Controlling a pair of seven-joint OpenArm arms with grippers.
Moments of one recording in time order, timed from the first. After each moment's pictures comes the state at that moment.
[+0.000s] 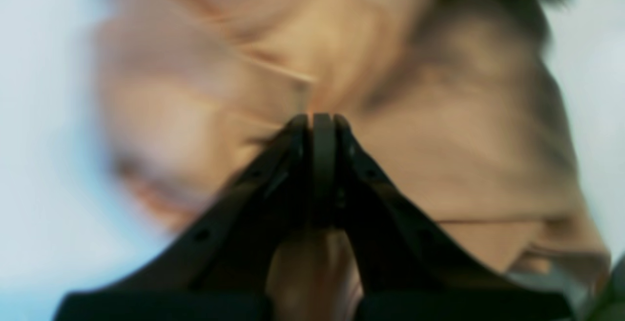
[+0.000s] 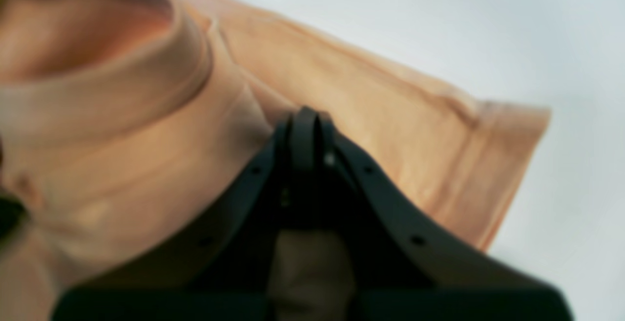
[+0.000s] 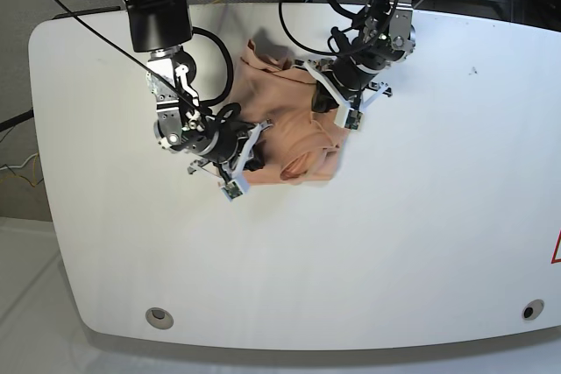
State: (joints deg) left arm 16.2 4.7 3.4 97.5 -8.3 -16.6 37.6; right arm 10.2 7.0 -7.9 70.9 12.5 24.4 -39.0
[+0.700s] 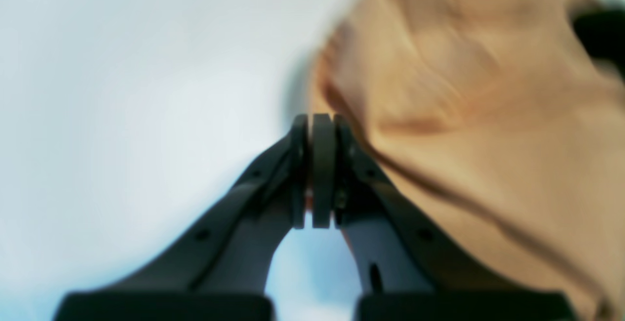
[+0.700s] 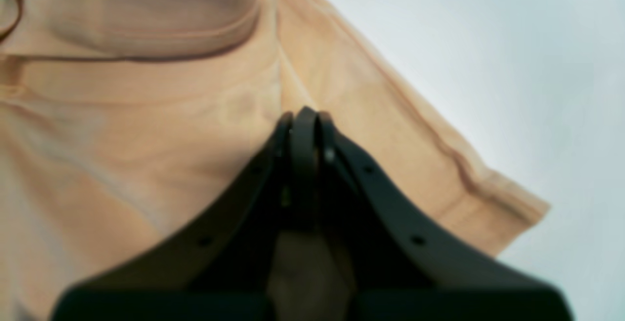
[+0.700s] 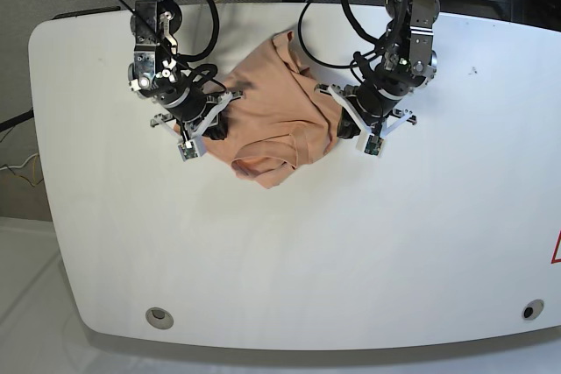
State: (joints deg) left arm 8.7 -0.6 2.6 94.6 -8.2 -16.9 38.0; right arm -6.9 4.1 4.6 87.0 11.0 23.0 -39.4
